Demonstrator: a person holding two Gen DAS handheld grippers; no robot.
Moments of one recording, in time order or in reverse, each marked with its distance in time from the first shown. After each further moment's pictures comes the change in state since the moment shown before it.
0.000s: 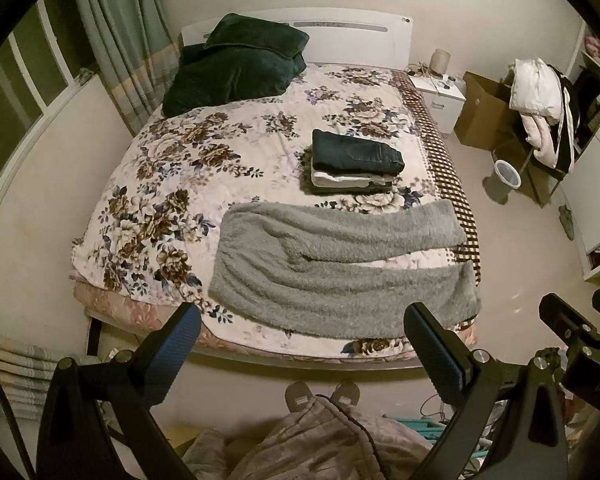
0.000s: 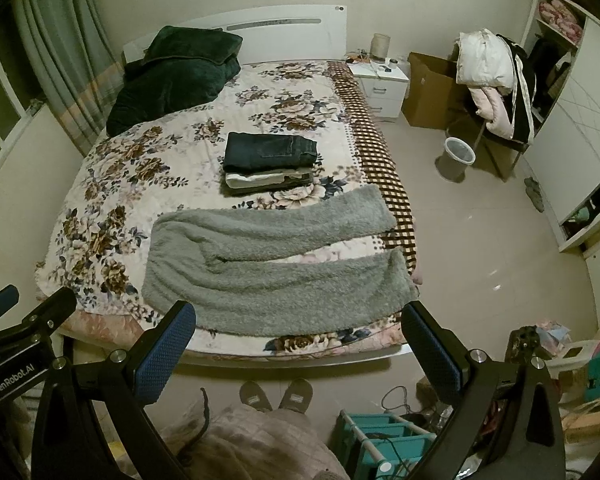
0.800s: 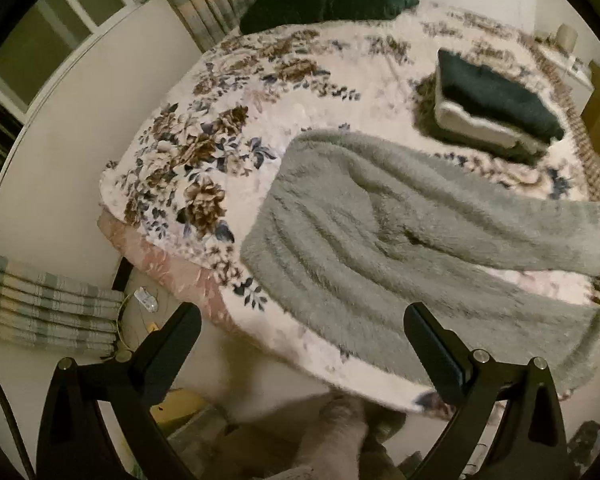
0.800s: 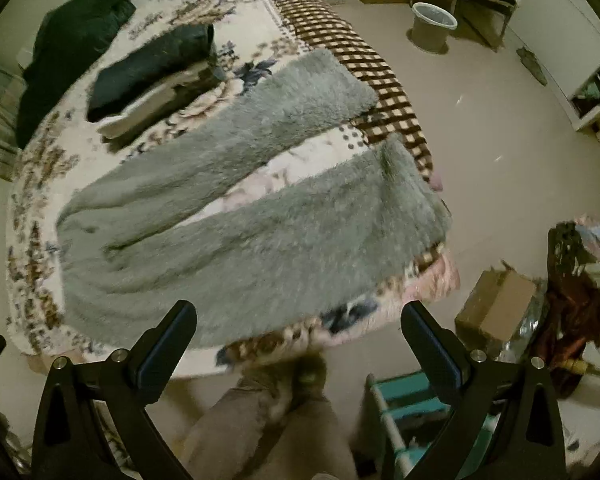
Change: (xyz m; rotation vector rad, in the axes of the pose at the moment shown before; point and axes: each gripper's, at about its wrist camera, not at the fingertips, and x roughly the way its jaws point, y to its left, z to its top) left arm 0.330 0.044 -0.016 -0.198 0.185 0.353; right arm 0.428 -0.163 -0.029 0.275 0.299 -0.023
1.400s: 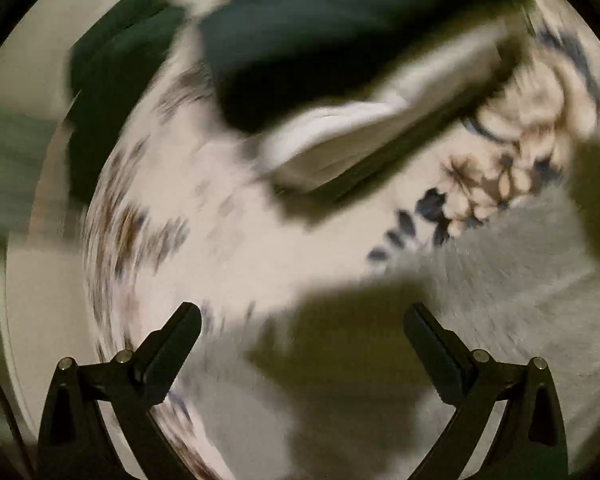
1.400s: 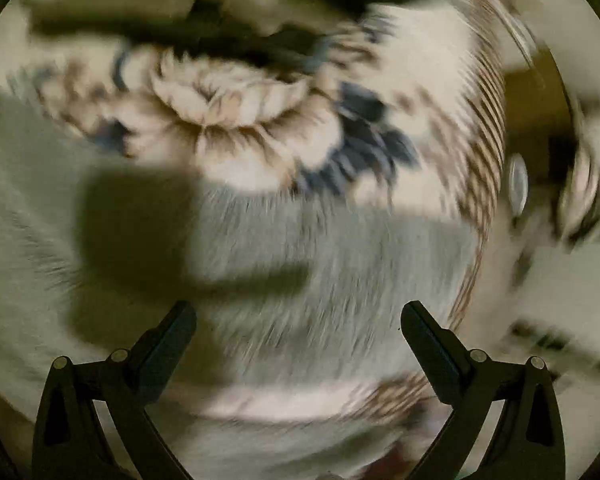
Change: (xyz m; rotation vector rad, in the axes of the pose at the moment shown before) left arm 0.240 -0.255 0.197 0.891 -0.086 0.029; right arm 0.299 0.212 0.254 -0.840 0.226 -0.456
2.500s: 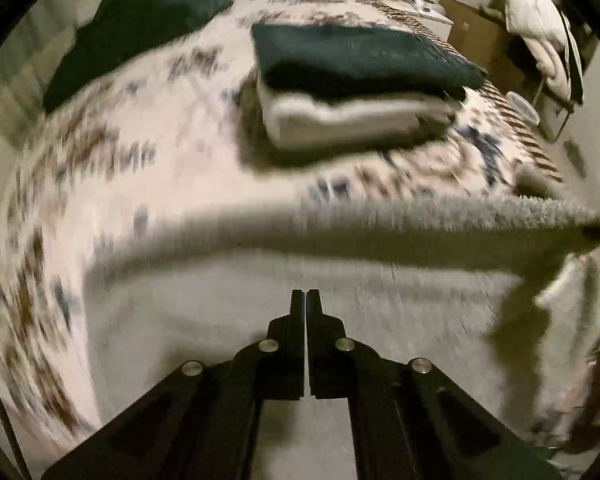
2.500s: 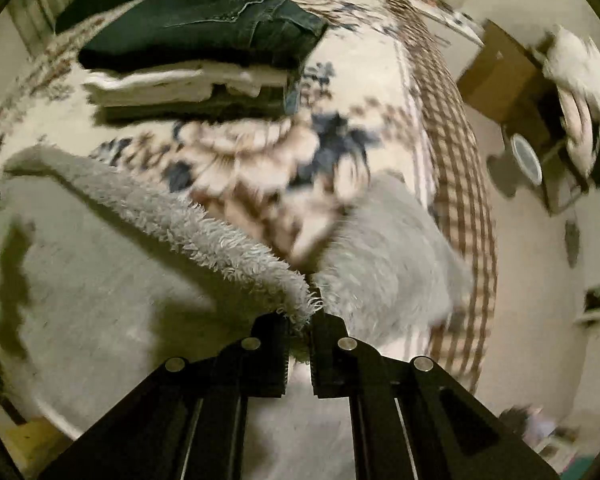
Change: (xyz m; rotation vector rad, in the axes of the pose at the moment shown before) left arm -0.119 0.041 -0.171 -0.463 -0.202 -0.436; right arm -0.091 -0.032 -0.200 0.386 -0.404 0.262
